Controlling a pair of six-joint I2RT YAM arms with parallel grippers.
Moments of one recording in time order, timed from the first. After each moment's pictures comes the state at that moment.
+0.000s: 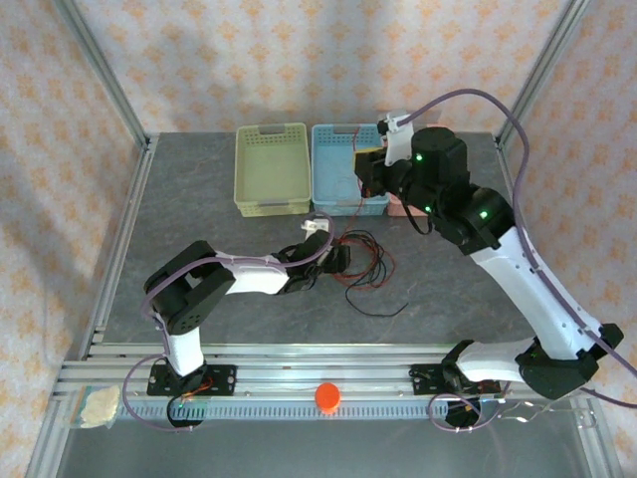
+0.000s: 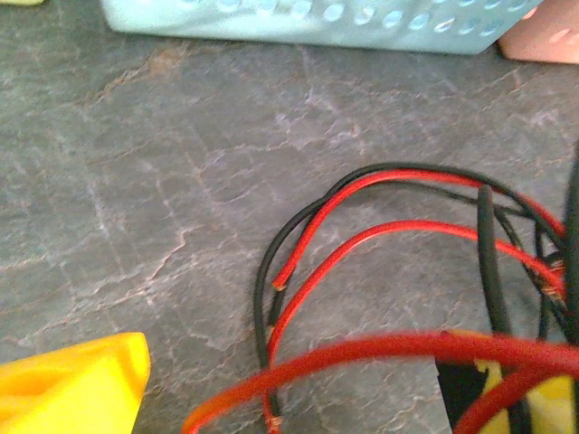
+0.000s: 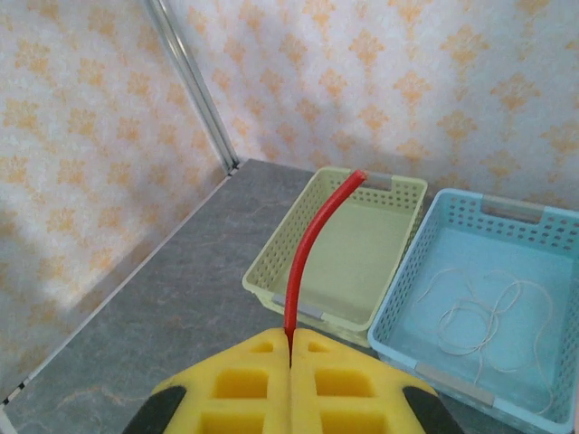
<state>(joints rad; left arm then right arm) -0.80 1.82 0.89 0.17 -0.29 -0.69 0.68 1.26 1.64 -0.67 0.01 0.25</state>
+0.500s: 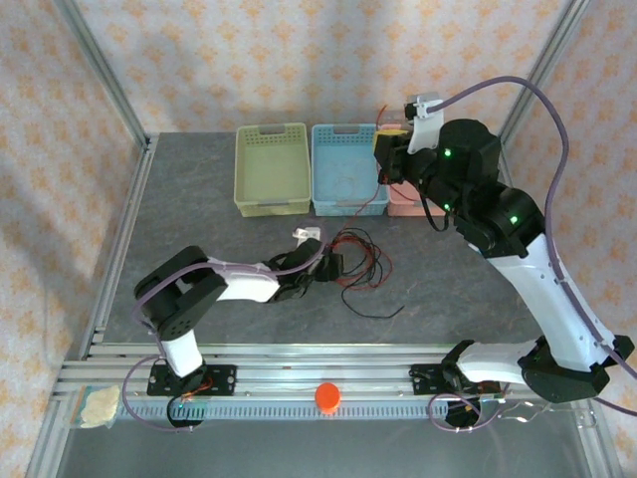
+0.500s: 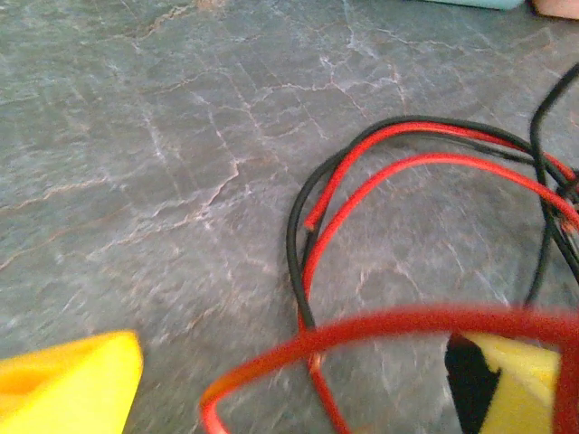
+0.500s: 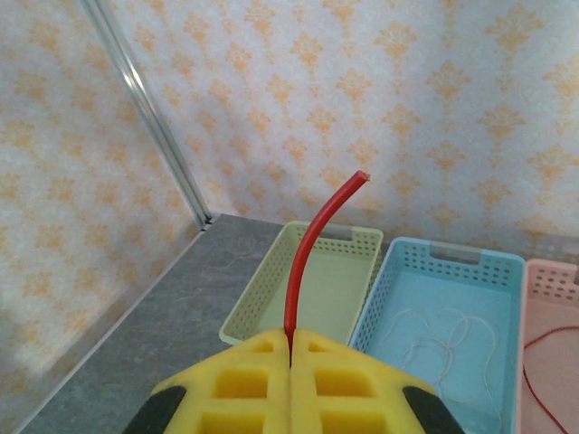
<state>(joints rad) -0.80 1.72 0.75 0.22 -0.26 -0.69 0.68 1.24 1.76 -0.72 0.14 0.26</state>
